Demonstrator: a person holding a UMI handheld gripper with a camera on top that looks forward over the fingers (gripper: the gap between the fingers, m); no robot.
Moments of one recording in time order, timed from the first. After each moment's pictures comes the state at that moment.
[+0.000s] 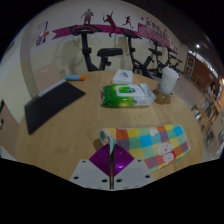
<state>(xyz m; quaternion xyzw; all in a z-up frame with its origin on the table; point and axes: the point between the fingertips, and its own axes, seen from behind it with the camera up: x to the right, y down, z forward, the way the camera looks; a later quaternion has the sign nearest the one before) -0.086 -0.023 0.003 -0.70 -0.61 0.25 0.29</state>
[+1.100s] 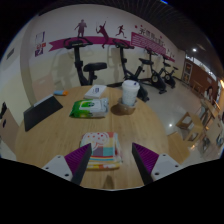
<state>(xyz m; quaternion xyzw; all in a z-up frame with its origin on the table) -0.013 0.159 0.090 -0.68 -0.60 0.28 0.32</state>
